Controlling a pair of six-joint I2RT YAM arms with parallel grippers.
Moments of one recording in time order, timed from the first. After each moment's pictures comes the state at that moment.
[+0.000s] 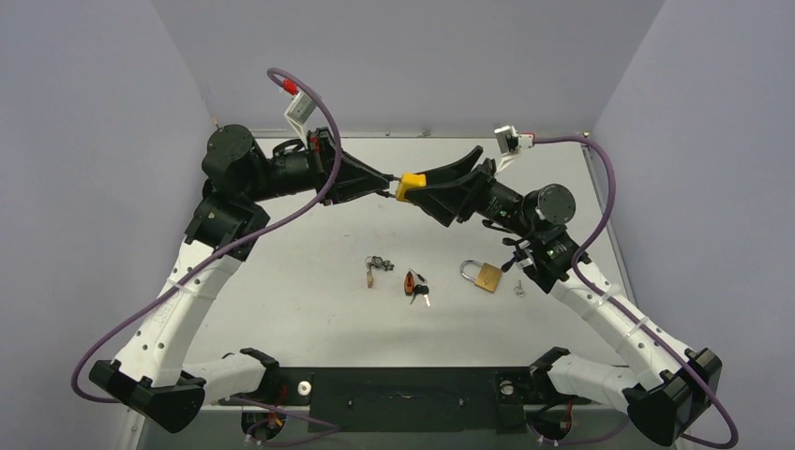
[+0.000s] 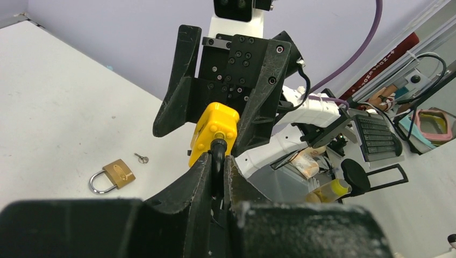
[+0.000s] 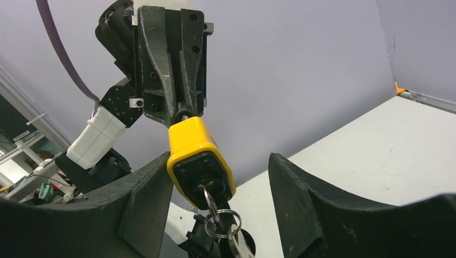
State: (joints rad) left arm -0.46 1.18 1.45 -0.10 0.89 -0.75; right arm 0.60 1.08 1.01 0.48 -0.57 0.77
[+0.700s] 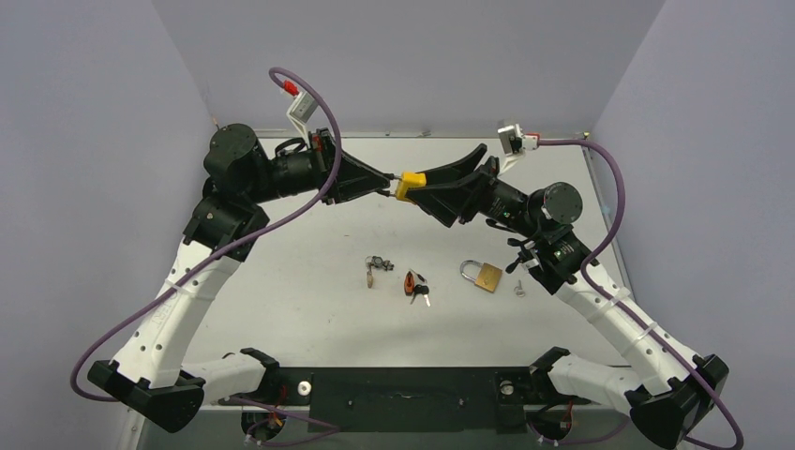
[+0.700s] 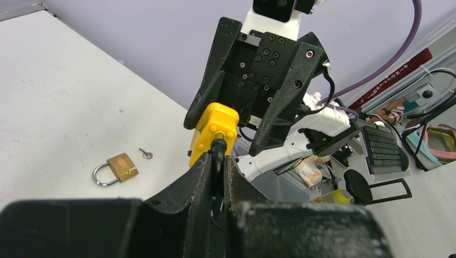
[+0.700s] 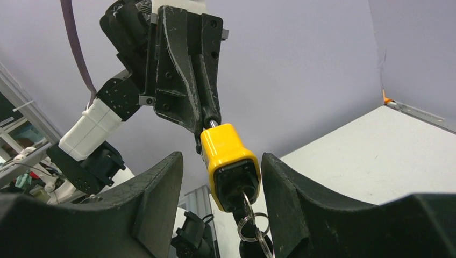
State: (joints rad) left arm -0.48 1.18 1.48 -0.20 0.82 -0.73; right arm 0.62 1.06 1.06 0.41 -0.57 0.68
